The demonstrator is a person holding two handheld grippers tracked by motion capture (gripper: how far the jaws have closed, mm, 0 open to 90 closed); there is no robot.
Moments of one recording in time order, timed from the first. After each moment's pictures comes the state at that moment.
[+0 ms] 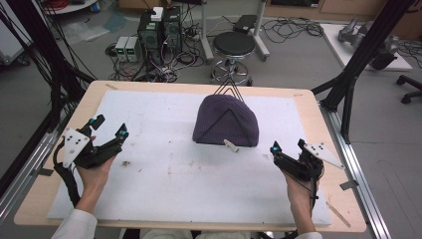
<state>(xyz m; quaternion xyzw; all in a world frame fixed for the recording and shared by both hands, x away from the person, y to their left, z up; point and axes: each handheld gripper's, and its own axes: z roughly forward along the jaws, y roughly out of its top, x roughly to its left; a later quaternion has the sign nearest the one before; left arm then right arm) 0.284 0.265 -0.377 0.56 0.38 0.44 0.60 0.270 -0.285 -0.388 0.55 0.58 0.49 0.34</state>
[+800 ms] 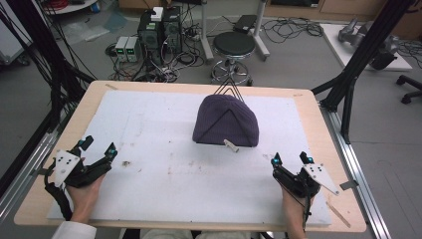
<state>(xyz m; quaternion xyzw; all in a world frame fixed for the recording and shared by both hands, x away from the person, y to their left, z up) 0.257 0.297 -0.427 0.57 0.42 0.44 0.56 0.246 -0.284 -0.432 0.53 0.54 0.51 0.40</state>
